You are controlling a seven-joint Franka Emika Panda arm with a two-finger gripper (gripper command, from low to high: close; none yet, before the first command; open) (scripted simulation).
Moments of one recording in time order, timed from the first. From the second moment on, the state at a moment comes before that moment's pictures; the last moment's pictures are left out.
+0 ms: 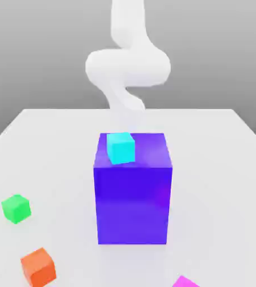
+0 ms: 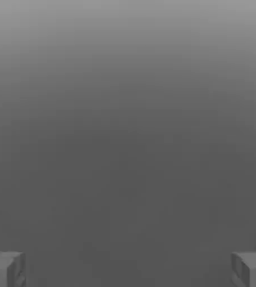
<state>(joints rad) 0.04 -0.71 -0.02 -2.30 0.01 2.32 0.74</state>
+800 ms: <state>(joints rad) 0.25 0.16 -0.07 -2.25 0.12 2.56 0.15</state>
